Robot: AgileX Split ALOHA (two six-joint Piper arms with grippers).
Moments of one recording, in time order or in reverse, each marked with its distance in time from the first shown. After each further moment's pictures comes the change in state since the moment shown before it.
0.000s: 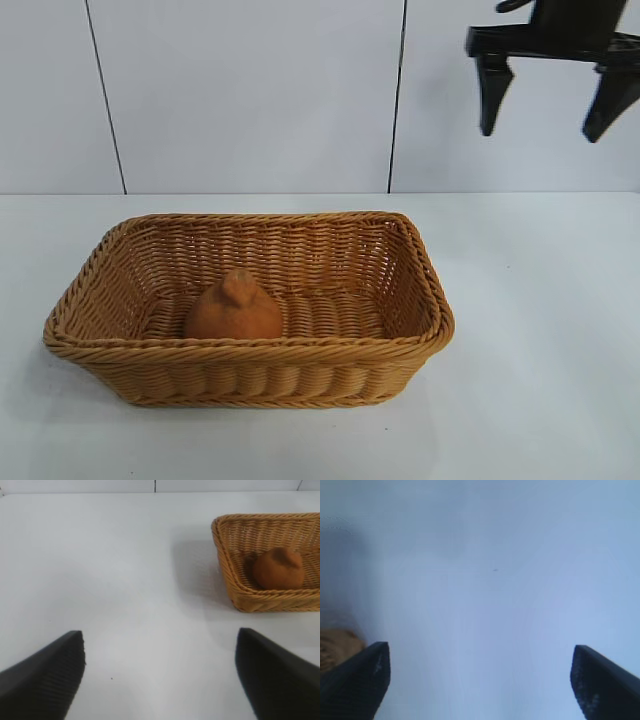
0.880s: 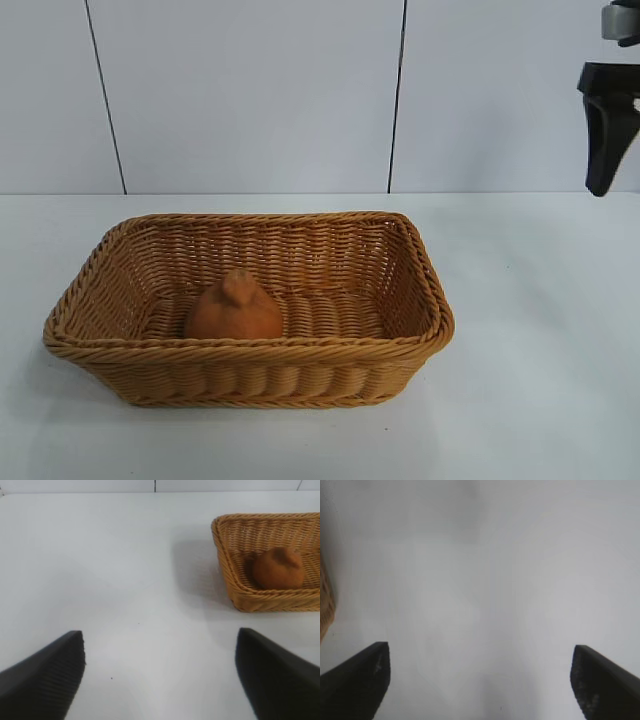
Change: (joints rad) left arm 0.000 0.000 0.000 0.000 0.001 -0.001; right arm -0.052 -0.322 0.514 0.096 0.009 -0.134
